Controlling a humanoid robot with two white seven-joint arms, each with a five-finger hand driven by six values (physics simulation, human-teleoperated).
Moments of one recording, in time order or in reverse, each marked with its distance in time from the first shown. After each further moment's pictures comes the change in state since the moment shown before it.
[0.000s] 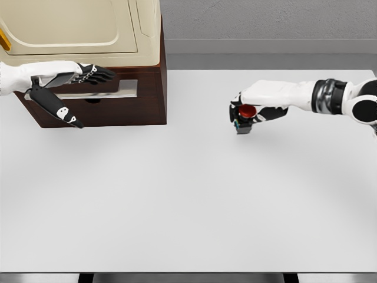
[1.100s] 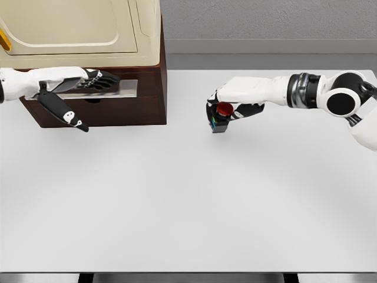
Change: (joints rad) left arm 0.037 -0.035 0.015 0.023 -0.011 0.001 0.000; right arm -0.066 0.093 0.055 0.026 -0.001 0.008 0.000
